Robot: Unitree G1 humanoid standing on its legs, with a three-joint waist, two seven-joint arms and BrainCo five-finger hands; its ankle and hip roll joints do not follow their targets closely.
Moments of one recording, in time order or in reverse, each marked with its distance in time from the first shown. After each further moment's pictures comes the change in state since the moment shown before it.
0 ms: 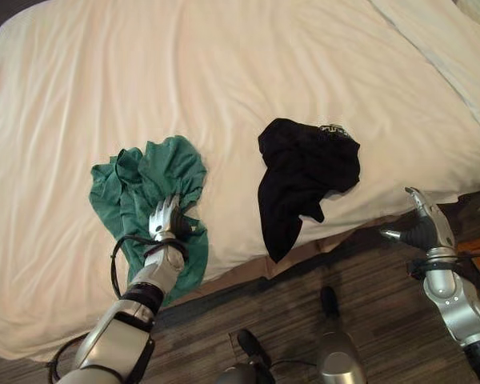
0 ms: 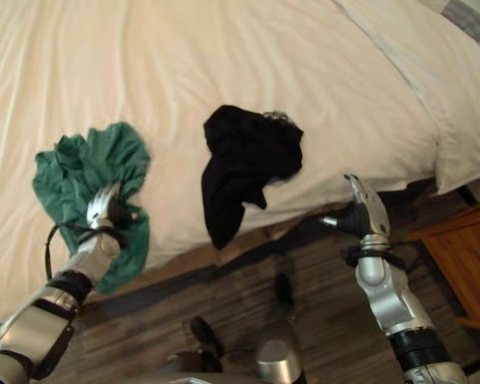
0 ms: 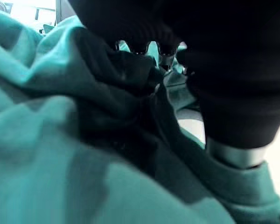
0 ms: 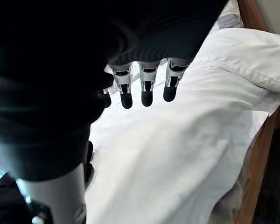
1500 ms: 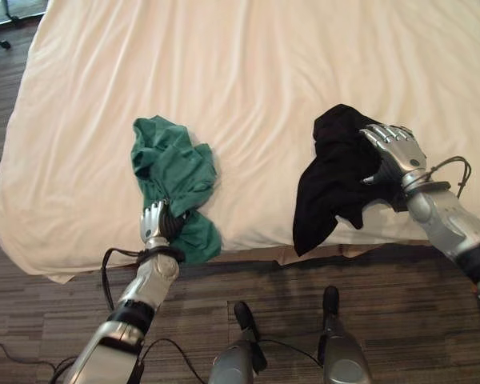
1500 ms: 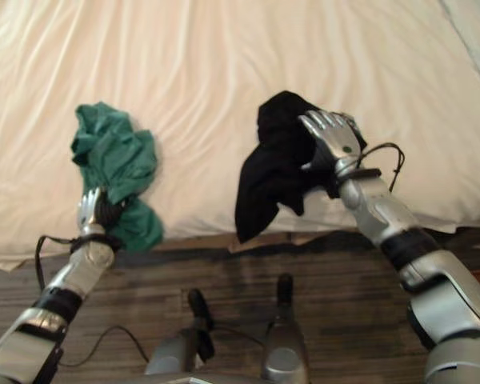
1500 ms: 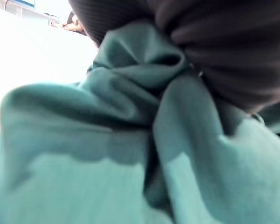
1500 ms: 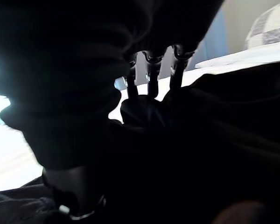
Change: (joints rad) left arm 0.252 0.050 0.082 -0.320 -0.088 -0.138 0.033; right arm -0.751 -0.163 0.533 0.431 -0.156 0.016 0.088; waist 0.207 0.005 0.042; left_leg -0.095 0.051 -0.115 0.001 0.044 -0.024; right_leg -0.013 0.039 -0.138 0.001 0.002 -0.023
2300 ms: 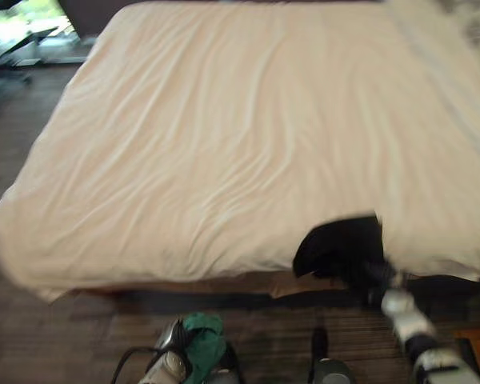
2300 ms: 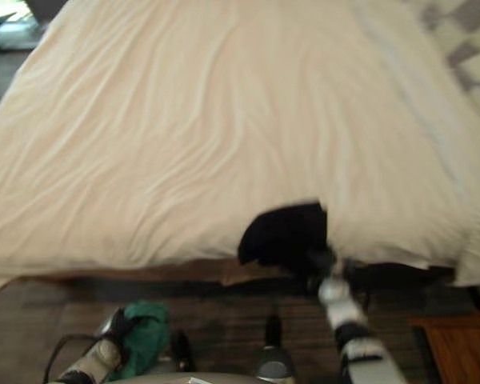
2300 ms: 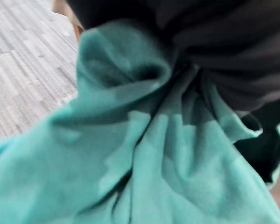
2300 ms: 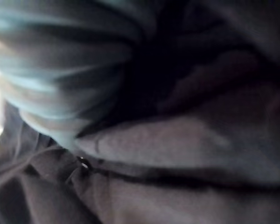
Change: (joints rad) left arm 0.246 -0.209 -0.051 0.470 -0.054 0.107 -0.182; right arm 0.679 0.564 -0.537 0.400 0.400 -0.004 0.044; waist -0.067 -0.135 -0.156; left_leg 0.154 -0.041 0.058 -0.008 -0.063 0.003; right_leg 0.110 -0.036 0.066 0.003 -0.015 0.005
